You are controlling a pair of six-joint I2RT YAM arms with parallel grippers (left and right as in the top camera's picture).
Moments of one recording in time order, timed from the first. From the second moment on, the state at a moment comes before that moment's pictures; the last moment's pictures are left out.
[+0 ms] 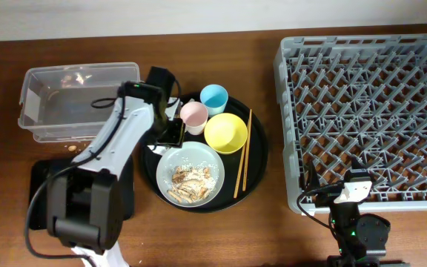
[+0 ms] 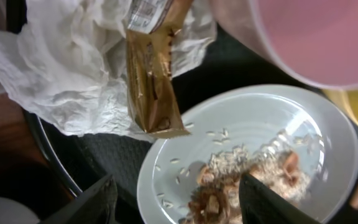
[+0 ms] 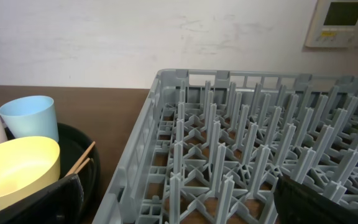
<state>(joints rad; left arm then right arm) -0.28 1.92 1.50 -1.09 0.06 -0.12 -0.05 0.01 0.01 -0.07 -0.08 -0.01</state>
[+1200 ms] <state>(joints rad) -0.29 2.00 1.49 -0.95 0.03 -0.30 -0.05 0.01 0.01 -0.07 -0.08 -0.01</state>
